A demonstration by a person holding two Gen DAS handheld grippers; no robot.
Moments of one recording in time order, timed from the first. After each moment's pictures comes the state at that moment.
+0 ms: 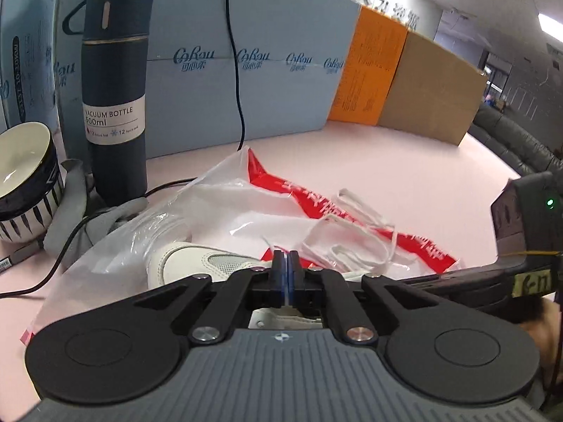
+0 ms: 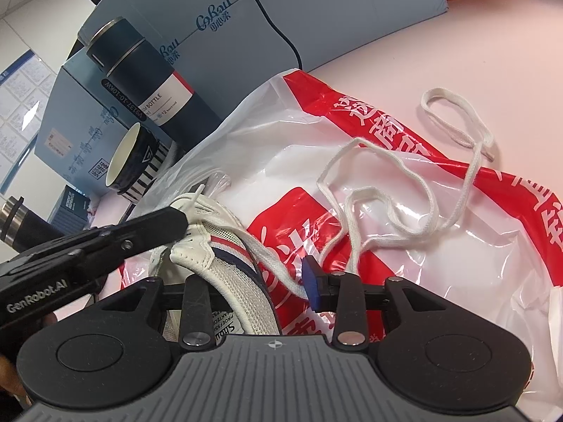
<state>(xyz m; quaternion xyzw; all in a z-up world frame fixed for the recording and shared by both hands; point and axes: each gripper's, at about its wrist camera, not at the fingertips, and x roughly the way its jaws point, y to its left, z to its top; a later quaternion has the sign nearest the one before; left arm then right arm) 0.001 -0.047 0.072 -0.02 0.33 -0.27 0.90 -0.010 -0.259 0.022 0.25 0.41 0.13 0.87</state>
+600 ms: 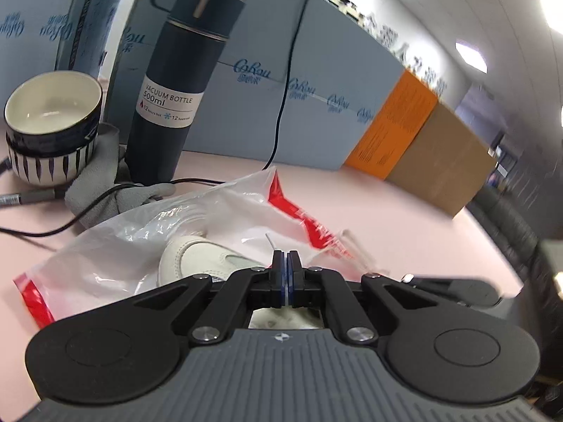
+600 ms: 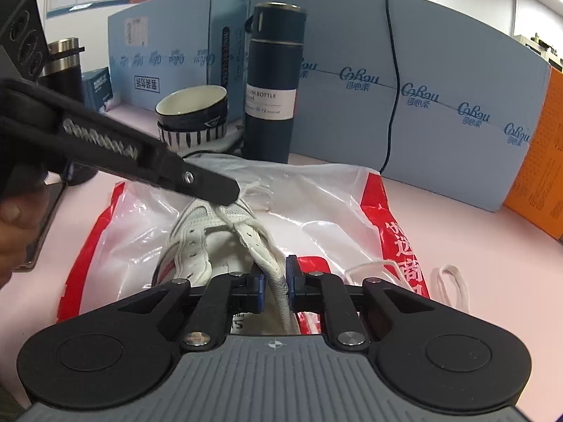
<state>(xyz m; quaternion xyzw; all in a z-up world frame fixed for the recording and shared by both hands) 0.003 -0.003 0.066 -0.18 0.32 -0.24 0.90 -0.033 -0.194 0.060 -0.09 0.31 0.18 0.93</state>
